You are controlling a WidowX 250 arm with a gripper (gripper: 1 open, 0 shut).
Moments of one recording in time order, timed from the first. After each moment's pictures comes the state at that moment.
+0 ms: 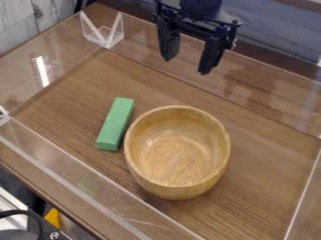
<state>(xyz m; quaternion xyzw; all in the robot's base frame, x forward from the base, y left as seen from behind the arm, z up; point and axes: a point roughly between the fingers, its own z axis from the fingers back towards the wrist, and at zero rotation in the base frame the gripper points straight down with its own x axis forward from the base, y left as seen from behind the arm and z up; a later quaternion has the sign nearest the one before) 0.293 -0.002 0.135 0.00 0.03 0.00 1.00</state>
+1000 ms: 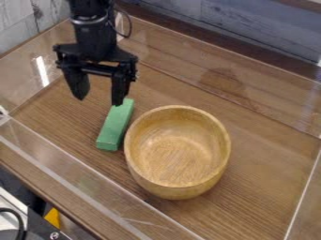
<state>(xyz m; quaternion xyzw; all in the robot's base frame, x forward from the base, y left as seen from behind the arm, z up) 0.224 0.092 0.087 0.00 -0.01 0.17 0.98</state>
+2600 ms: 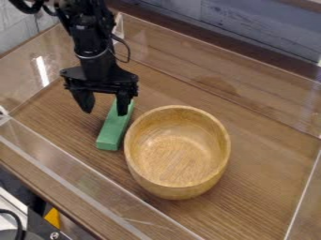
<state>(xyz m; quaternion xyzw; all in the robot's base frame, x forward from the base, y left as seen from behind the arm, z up) 0.245 0.104 0.044 0.01 -0.07 0.21 0.97</state>
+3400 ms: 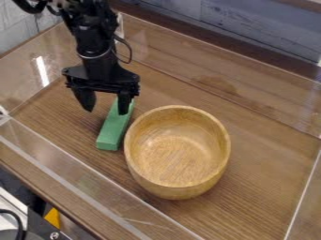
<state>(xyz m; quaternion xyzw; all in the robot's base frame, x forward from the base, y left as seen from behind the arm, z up) 0.250 0.103 0.045 0.02 -0.08 0.21 0.97</state>
